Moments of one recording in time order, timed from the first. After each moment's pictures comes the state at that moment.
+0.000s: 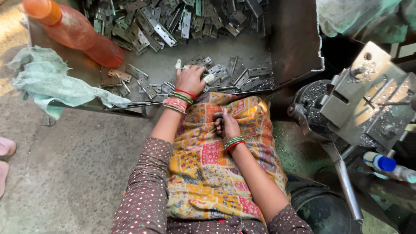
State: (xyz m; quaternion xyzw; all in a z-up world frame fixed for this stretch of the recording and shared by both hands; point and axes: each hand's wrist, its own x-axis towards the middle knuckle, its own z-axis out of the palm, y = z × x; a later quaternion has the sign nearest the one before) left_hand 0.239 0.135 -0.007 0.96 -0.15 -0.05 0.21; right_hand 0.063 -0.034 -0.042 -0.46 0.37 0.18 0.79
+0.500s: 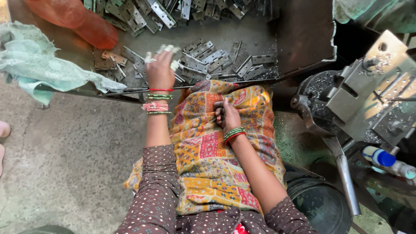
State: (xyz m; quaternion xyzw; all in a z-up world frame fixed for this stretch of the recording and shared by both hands) left_hand 0.202 0.209 0.005 0.96 -0.12 0.13 0.22; right_hand 0.054 -0.036 -0.039 -0.46 0.36 0.19 0.79
